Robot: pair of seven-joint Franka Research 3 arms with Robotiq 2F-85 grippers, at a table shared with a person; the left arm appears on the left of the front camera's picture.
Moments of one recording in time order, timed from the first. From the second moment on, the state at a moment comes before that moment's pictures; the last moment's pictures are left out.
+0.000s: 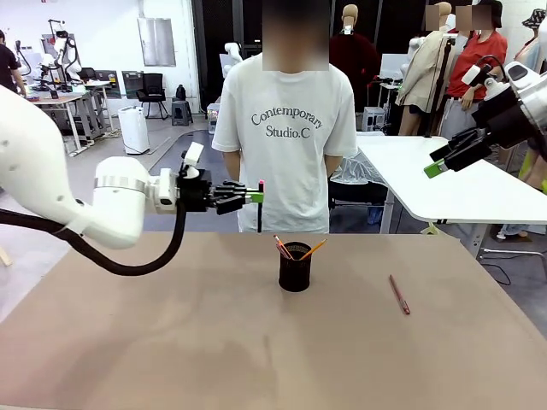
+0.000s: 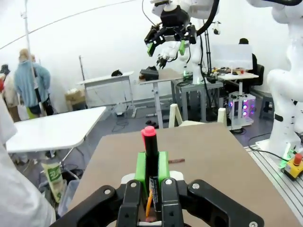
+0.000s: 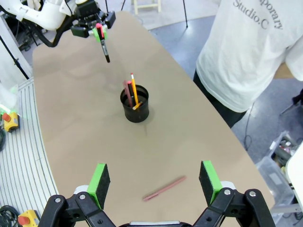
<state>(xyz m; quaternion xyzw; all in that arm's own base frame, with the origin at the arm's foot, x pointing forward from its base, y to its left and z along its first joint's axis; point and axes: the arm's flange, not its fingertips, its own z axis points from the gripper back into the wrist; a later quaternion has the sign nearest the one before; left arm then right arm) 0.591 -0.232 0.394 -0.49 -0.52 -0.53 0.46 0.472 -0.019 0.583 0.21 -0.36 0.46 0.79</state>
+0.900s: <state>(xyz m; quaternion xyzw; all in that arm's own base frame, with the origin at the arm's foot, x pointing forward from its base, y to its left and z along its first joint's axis) 0.610 -0.310 0.331 -0.55 -0.52 -0.51 0.41 0.472 -0.019 0.583 0.21 -0.36 0.46 0.79</state>
